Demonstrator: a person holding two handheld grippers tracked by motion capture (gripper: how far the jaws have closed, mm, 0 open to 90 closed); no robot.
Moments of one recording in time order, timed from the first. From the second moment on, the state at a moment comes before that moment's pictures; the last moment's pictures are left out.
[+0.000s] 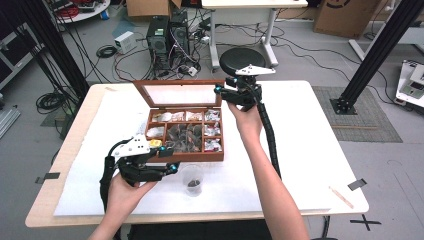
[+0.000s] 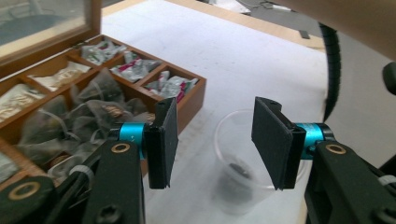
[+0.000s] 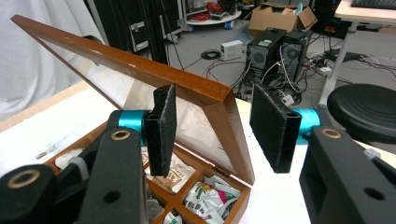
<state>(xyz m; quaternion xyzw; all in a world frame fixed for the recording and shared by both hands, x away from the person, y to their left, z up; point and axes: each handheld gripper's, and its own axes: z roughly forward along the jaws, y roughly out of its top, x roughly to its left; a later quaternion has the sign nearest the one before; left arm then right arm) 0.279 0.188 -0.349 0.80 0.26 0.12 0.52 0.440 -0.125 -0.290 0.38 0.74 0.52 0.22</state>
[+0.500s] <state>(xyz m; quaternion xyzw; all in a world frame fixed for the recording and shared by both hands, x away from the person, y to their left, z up) 0.286 0.224 -0.351 0.77 0.30 0.18 0.53 0.440 -0.125 -0.290 0.38 0.74 0.52 0.22</state>
